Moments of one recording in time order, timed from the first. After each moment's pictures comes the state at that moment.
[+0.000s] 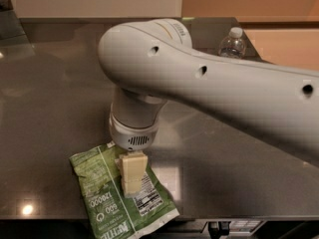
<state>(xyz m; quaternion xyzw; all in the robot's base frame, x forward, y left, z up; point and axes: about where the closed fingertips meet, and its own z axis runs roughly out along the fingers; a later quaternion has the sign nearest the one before) 0.391 0.072 0.820 -0.79 0.60 0.08 0.09</state>
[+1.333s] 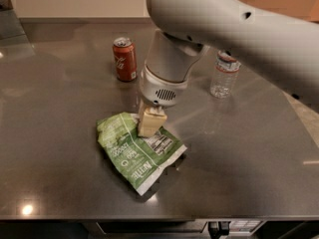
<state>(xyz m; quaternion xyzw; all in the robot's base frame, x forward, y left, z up) 0.450 0.027 0.864 -0.73 0.67 0.12 0.10</state>
